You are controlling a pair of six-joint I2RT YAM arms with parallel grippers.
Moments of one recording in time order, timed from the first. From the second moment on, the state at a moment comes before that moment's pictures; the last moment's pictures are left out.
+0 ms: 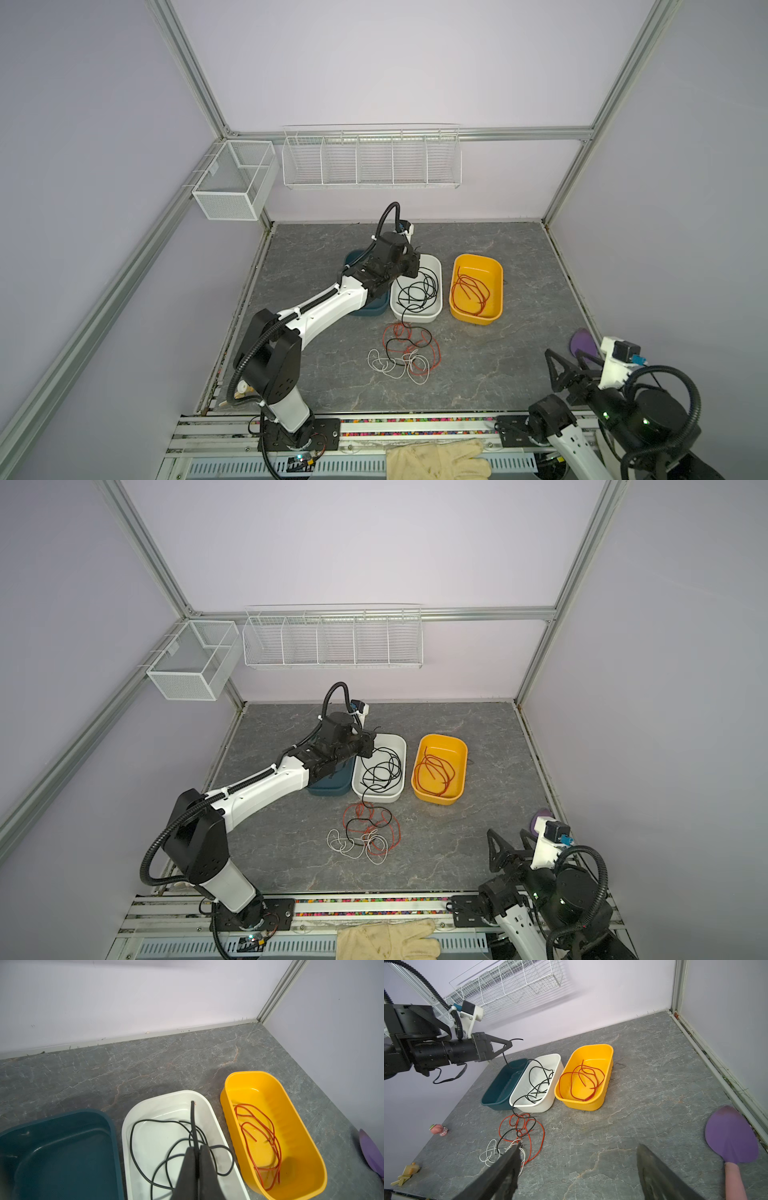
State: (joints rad) left arm -0.72 1.68 1.29 -0.09 -0.05 -0.29; right arm 0.43 0.01 0.90 -1.18 0.18 0.42
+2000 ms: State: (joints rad) left arm -0.71 1.92 1.53 -0.40 -0.18 -0.25; right arm 0.39 0.01 0.90 -1.18 0.17 0.41
